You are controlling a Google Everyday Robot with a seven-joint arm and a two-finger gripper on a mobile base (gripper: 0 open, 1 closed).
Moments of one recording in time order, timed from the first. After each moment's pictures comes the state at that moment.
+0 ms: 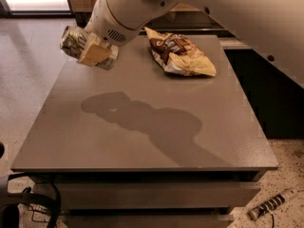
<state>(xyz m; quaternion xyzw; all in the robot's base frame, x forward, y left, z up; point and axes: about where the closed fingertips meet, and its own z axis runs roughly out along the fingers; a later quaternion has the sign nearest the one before) 0.565 0.137 0.983 -0.69 0.60 0.09 0.40</state>
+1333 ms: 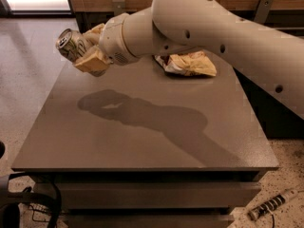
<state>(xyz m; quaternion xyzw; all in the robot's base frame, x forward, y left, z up) 0.575 0.151 0.964 -0.63 0.56 0.18 0.51</state>
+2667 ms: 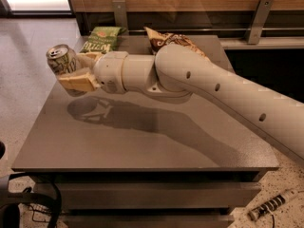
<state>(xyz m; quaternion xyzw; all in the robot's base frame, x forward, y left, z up) 0.555 0.185 0.934 -0.50 0.55 0.36 0.56</state>
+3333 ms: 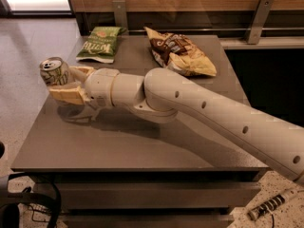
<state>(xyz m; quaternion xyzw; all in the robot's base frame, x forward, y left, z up) 0.548 0.212 0.905 -0.45 0.55 0.40 0.58</state>
